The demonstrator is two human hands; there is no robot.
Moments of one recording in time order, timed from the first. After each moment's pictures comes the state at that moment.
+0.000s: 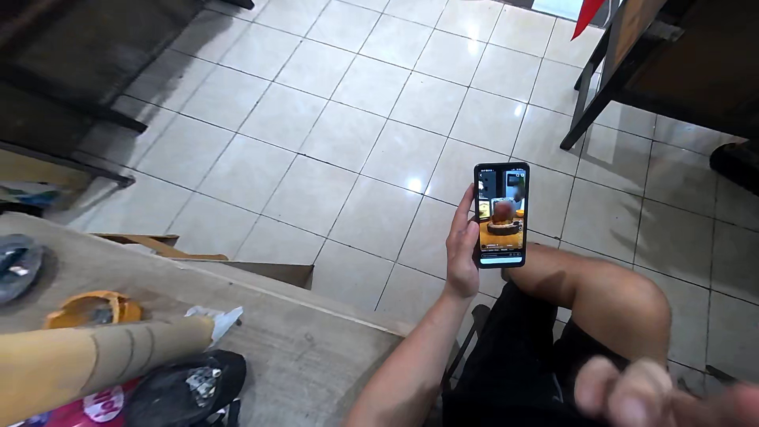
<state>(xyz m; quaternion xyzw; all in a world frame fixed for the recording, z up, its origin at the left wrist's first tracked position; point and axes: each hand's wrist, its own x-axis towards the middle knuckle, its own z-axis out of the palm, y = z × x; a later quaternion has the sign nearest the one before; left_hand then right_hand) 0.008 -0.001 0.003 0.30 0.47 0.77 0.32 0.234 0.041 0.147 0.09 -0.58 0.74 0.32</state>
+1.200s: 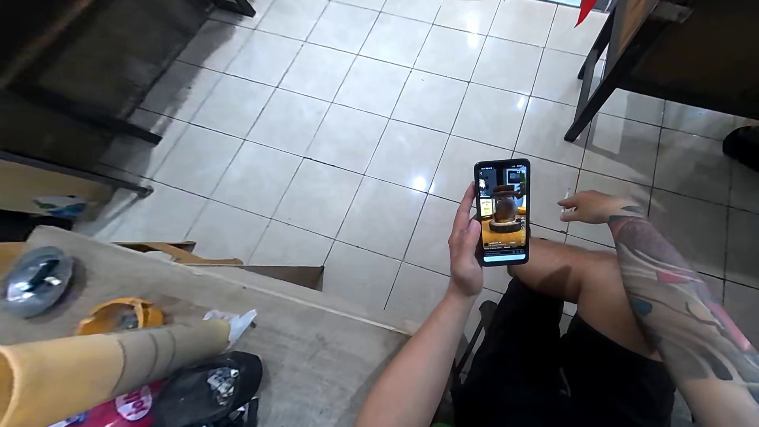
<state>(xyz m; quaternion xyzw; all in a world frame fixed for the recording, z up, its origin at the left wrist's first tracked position) 0.008 0.000 0.003 0.29 0.48 0.77 0.31 0.128 0.314 -0.048 -0.27 -0.87 0.28 -0.30</state>
